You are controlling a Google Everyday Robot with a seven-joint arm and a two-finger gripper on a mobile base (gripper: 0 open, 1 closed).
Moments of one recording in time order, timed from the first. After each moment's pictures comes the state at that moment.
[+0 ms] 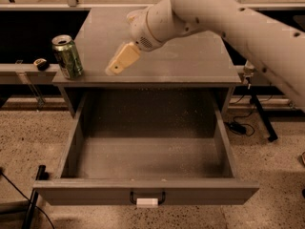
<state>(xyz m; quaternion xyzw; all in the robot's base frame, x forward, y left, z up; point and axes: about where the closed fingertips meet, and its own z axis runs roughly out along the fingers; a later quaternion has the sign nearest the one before) 0.657 0.086 0.939 -0.59 0.65 0.14 0.45</state>
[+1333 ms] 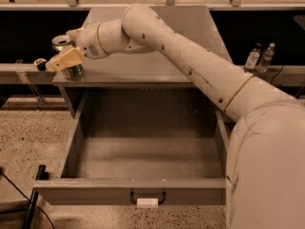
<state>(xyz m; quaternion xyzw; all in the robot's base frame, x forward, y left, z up) 0.676 0.254 0.920 -0.55 0.58 0.35 0.49</state>
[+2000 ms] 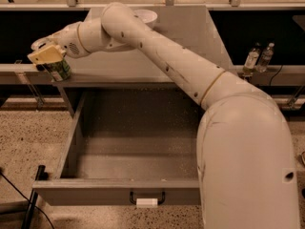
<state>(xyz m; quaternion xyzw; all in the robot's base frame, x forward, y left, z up) 0.678 0.308 0.917 -0.55 0.57 0.39 0.46</state>
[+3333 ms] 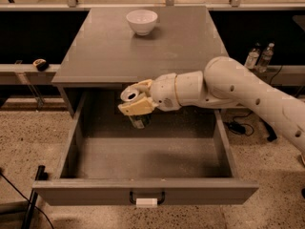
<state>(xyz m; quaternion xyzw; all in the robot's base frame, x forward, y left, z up) 0.565 0.062 0.831 -0.52 0.63 0.35 0.45</state>
